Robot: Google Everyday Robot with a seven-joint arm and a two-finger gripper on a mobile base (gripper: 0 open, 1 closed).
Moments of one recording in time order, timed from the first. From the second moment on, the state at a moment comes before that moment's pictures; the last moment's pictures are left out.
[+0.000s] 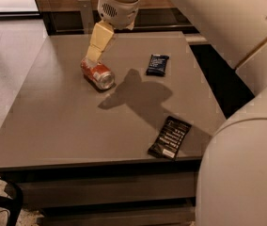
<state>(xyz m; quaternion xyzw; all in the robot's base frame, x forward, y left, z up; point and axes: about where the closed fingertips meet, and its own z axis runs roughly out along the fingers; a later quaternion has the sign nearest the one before) 0.632 0.047 0.945 -0.51 0.84 0.05 0.16</state>
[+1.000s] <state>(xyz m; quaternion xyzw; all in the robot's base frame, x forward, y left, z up) 0.672 0.048 0.901 -0.39 0.91 0.03 0.12</state>
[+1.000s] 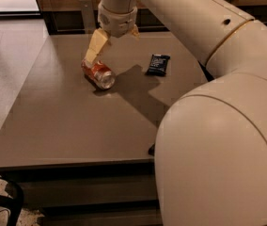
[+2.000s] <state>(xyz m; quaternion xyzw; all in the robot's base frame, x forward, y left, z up) 0.707 0.091 0.864 -0.35 0.93 0.05 0.07</state>
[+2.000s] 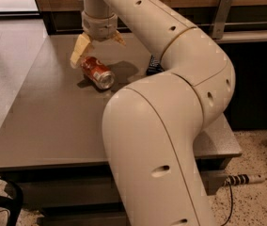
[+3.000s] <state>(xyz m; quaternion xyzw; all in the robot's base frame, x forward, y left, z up) 0.712 0.103 0.859 -0.34 0.93 0.08 0.08</state>
